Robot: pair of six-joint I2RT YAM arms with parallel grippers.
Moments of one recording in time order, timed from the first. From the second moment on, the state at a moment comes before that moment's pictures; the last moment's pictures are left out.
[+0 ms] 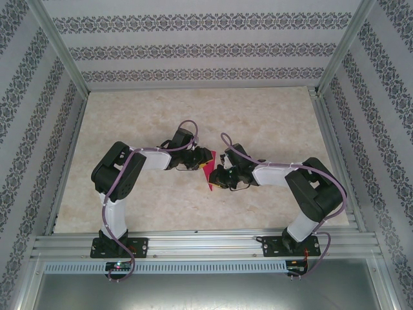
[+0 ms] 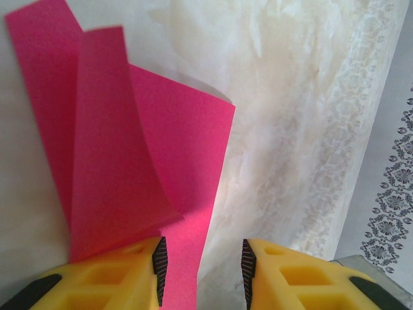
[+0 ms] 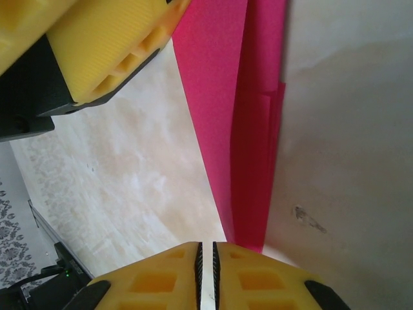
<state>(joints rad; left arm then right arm) -0.52 1.97 1.03 0.13 0.51 -1.03 0.61 1.66 0.72 -0.02 -0.54 0.93</state>
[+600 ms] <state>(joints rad) -0.52 1.97 1.03 0.13 0.51 -1.03 0.59 1.54 0.71 -0.06 -0.53 0.91</state>
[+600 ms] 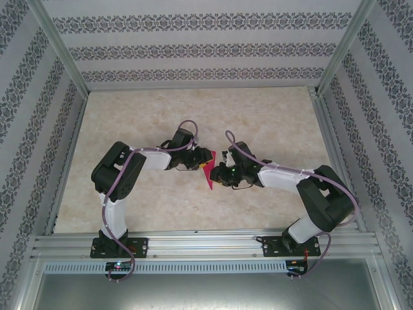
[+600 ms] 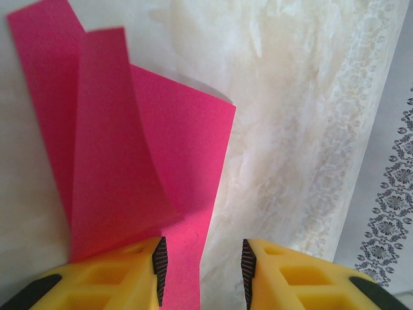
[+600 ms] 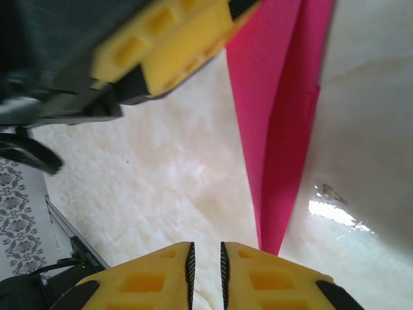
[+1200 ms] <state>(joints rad) -0.52 1.97 1.02 0.13 0.51 -1.03 0.58 1.69 0.71 0.02 -0.55 0.96</state>
